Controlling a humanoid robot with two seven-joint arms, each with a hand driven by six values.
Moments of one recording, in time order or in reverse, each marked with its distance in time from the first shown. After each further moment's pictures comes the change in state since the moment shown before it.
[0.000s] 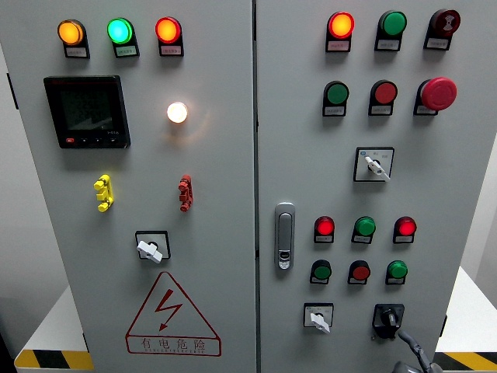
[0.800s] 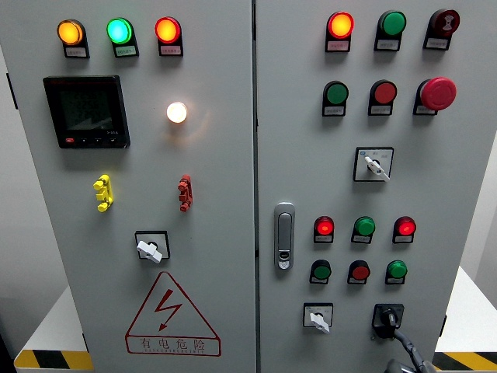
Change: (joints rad) left arm 0.000 0.000 0.000 0.000 0.000 0.000 0.000; right arm 0.020 0.000 -0.024 -0.013 0.032 0.005 -0.016
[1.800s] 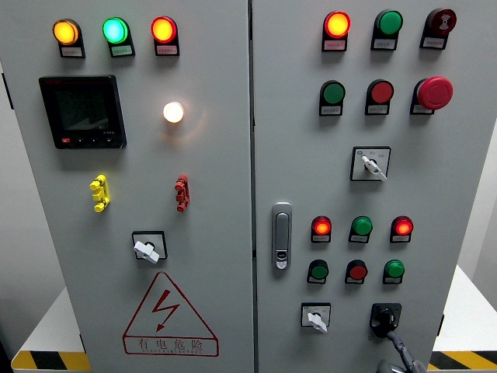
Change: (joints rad) left arm 0.001 0.000 0.000 0.000 0.000 0.000 0.000; right arm 0.001 0.000 -0.043 0.017 -0.002 -0.003 -0.006
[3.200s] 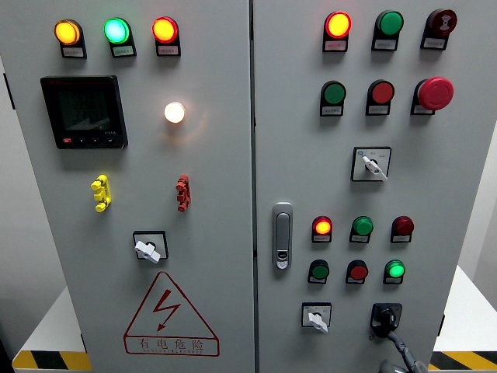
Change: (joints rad) left arm 0.000 0.000 0.000 0.000 0.000 0.000 0.000; right arm -0.002 0.006 0.019 -0.005 0.000 -0.003 -0.005
